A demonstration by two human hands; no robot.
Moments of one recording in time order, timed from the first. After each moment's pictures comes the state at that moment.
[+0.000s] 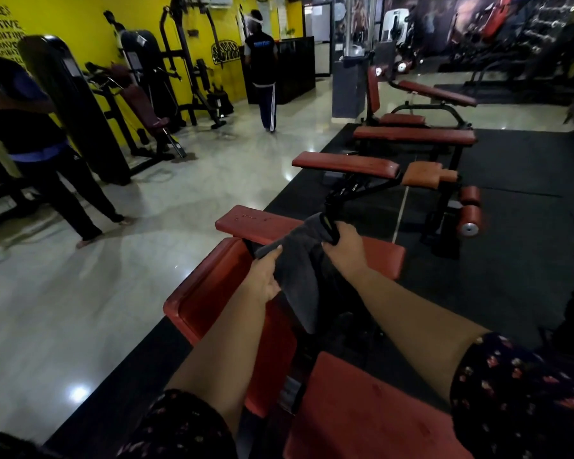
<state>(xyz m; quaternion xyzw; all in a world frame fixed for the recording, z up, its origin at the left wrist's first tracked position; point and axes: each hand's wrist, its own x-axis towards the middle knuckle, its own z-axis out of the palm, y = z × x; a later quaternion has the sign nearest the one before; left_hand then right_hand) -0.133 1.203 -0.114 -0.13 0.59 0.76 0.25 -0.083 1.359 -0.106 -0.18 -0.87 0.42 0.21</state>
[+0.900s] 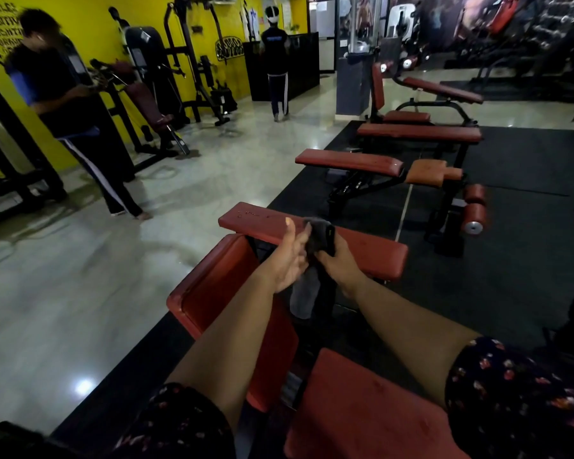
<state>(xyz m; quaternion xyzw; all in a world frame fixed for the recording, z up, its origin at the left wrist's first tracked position) -0.121 1.216 -0.102 0.14 0.64 0.67 0.35 -0.079 1.343 -0.135 -0.08 -0.75 0.63 0.18</state>
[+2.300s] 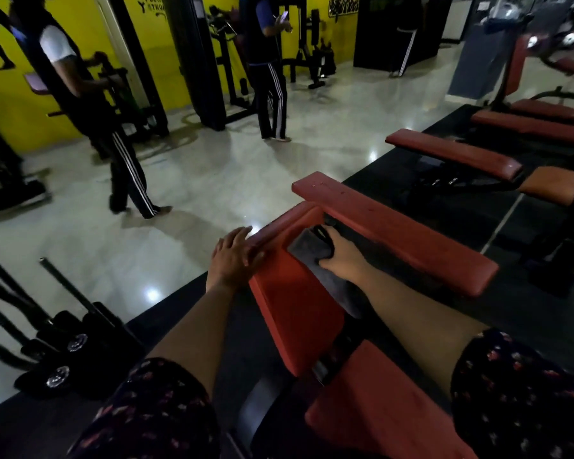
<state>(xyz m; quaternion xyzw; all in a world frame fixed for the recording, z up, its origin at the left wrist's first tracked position) -0.131 0.993 -0.172 0.04 0.97 0.23 -0.11 -0.129 1.250 -0.148 0.06 -0.91 0.40 -0.07</state>
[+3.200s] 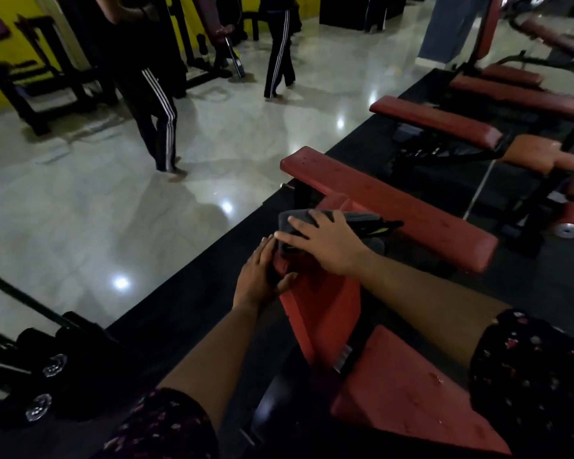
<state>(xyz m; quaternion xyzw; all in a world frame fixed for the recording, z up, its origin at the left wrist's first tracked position) -0.184 0.946 -0.230 0.15 0.93 0.34 -0.02 -0.197 1.136 -0.145 0.28 -0.95 -0.16 0.04</state>
